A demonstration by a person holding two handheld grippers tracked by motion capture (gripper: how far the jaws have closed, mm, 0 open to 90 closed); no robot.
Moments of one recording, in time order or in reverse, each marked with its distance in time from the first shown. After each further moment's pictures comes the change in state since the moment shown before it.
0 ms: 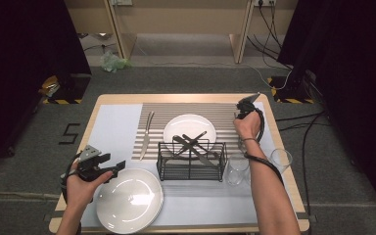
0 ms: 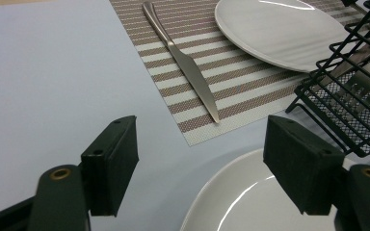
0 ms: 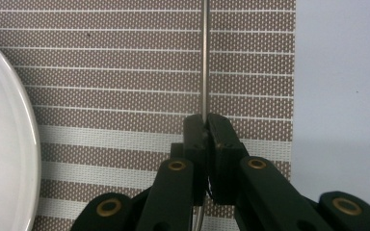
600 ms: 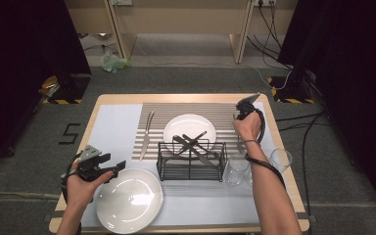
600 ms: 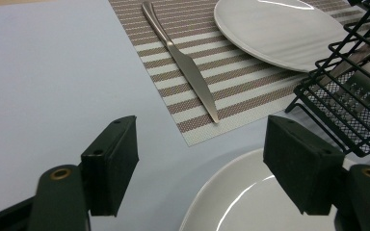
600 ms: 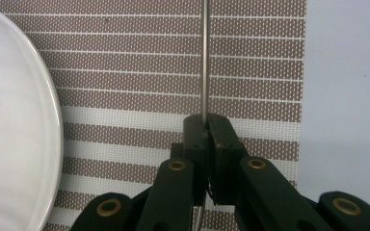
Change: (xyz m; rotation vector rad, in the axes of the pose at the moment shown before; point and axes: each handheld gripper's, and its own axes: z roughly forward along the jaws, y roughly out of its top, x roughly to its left) left arm -0.001 0.000 0.000 -0.001 -0.004 0.002; right arm 0.005 -0.006 -0.010 0.019 0.022 -0.001
